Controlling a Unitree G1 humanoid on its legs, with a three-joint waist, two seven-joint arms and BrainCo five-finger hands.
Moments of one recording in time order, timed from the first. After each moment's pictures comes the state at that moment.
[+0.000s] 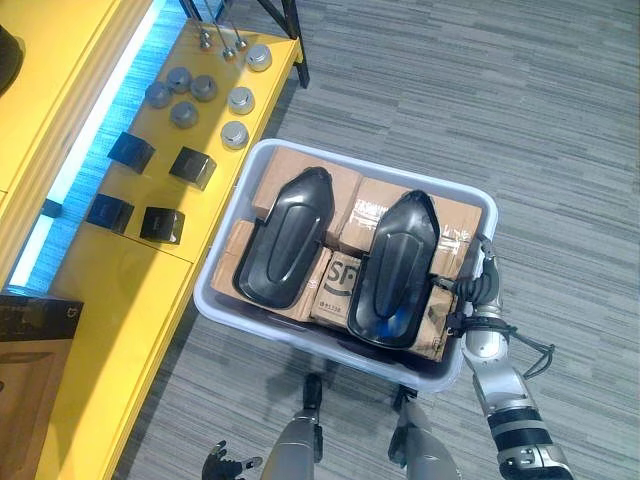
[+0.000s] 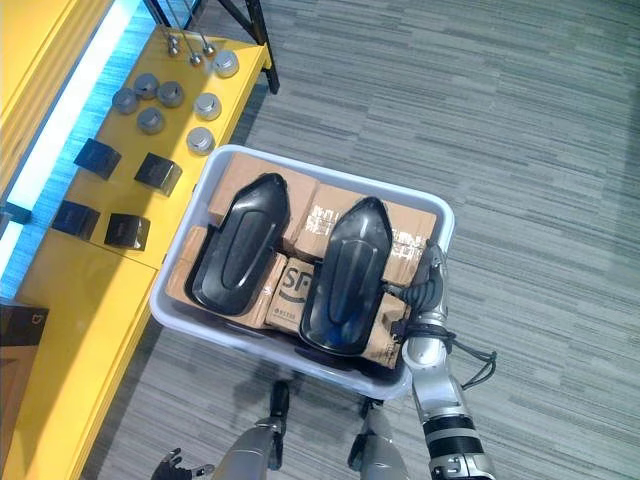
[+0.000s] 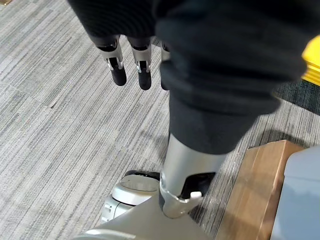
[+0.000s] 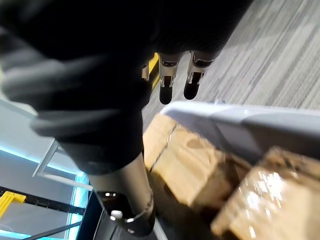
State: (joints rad) left arm -0.04 0.13 0.10 1.01 -0.13 -0.06 0.16; right arm -0.40 -0.24 -0.03 0.32 -0.24 -0.02 -0.41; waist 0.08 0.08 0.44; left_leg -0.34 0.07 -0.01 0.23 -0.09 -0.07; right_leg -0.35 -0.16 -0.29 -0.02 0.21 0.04
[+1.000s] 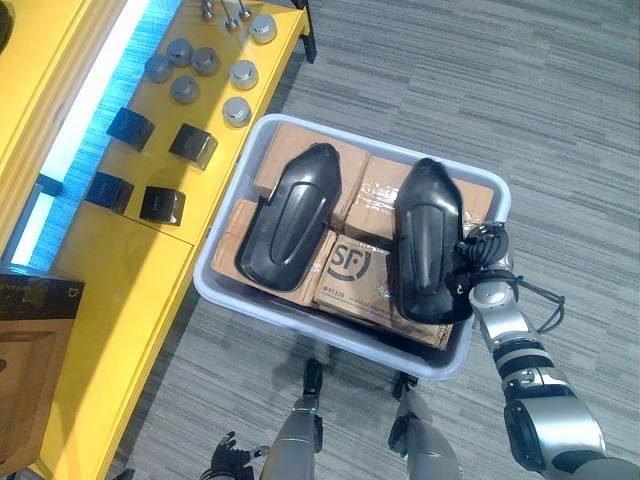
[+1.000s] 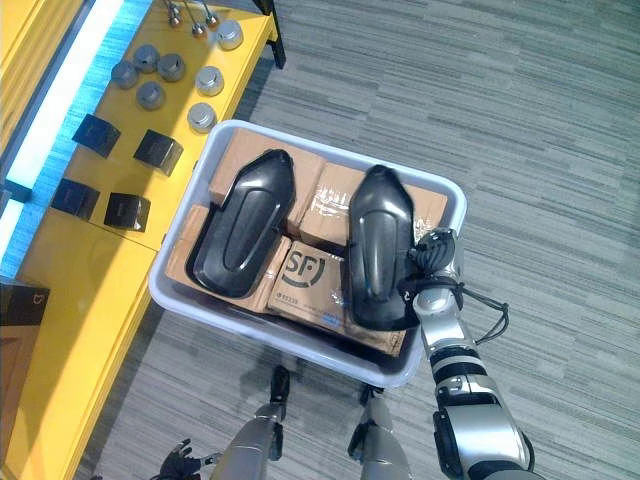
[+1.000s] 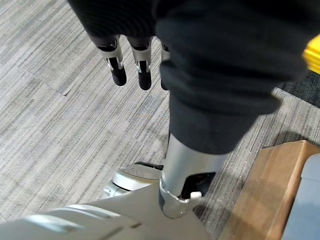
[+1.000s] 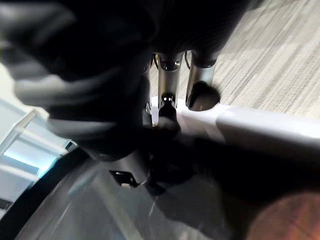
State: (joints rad) left arm -0.12 0.13 0.04 1.06 -0.27 -0.08 0.17; right arm -0.79 -0.38 -0.02 0.76 -0.22 0.05 -0.41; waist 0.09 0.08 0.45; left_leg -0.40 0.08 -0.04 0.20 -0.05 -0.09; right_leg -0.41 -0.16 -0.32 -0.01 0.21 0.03
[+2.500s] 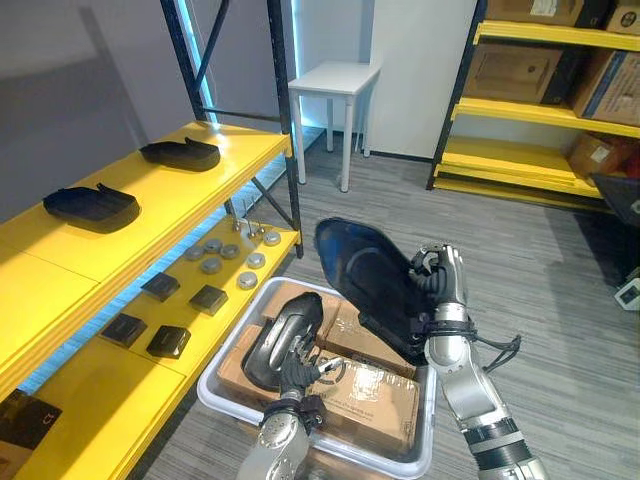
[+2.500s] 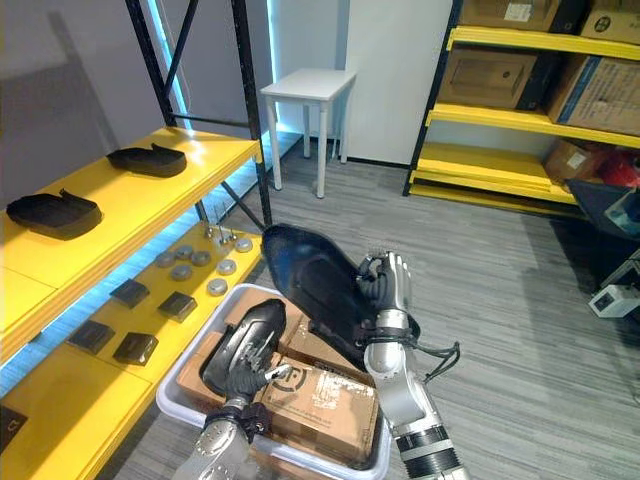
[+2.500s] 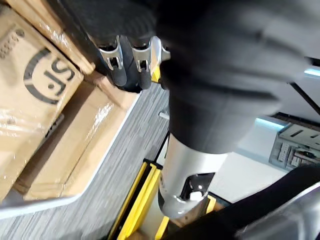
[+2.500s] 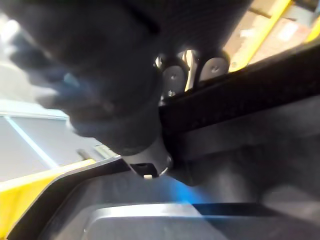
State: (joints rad) left arm -0.05 0.05 -0.39 0.22 -0.51 -0.07 0.32; right arm -0.35 -0.16 0.20 0.05 -0.48 0.09 -0.45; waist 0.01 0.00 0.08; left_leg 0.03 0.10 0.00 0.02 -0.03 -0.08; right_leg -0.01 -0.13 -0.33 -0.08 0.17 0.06
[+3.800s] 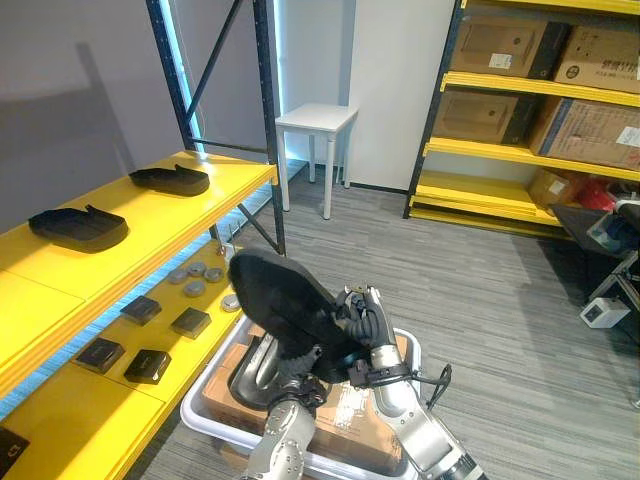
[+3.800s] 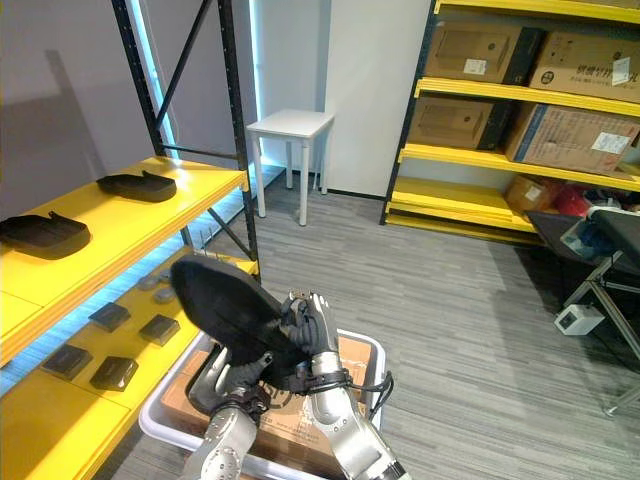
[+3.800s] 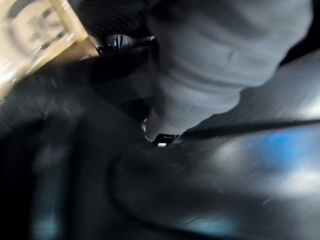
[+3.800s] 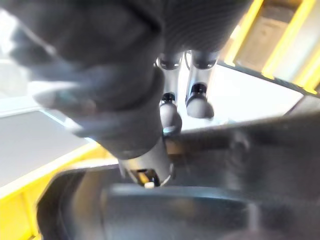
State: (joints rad) left arm -0.10 0.00 -0.23 0.32 -0.60 -0.16 0.41; right arm -0.18 -0.07 0.49 0.07 -0.28 -0.06 -0.44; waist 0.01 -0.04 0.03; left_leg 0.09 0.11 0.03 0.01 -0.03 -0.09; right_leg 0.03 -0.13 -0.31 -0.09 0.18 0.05
